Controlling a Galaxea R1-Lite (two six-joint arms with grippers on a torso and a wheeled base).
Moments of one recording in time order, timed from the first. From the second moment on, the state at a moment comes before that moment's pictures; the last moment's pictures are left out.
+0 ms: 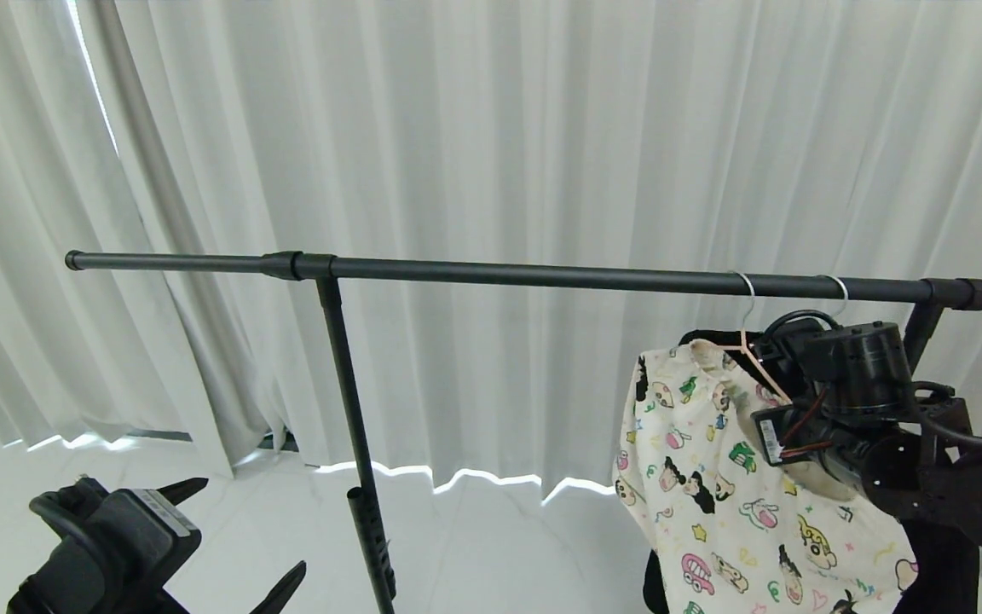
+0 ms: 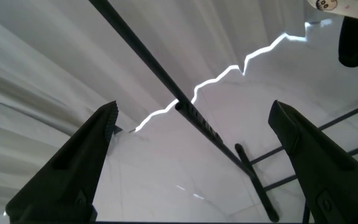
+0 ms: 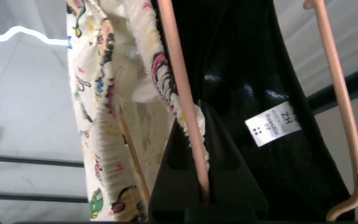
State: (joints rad) left arm -0.61 1.06 -0.16 -0.49 0.29 0.41; right arm 0.50 1.72 -0.70 -0.44 -0.58 0.04
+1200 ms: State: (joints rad) left arm -0.16 0.90 0.00 -0.22 0.34 0.41; right arm 0.18 0.89 -0.23 -0.18 -0.33 -0.07
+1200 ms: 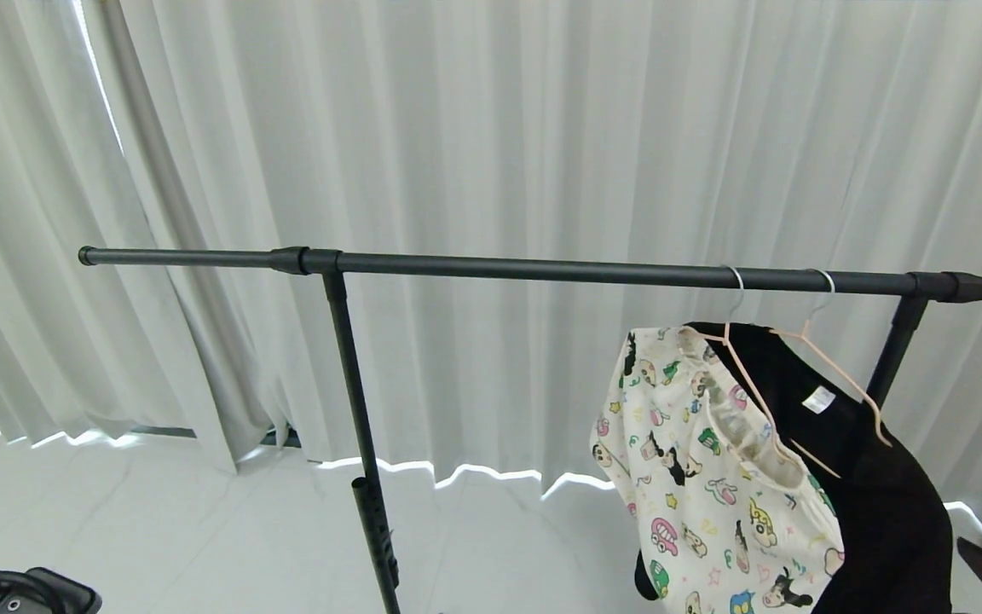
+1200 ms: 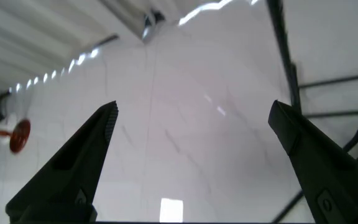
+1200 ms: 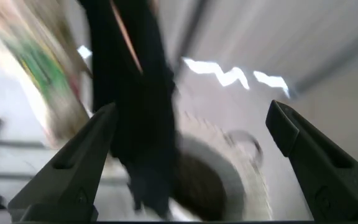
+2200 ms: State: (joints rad) left arm 0.04 0.64 0.00 -0.05 0.46 0.18; right arm 0.06 0.22 -0.18 0.34 -0.34 -0.08
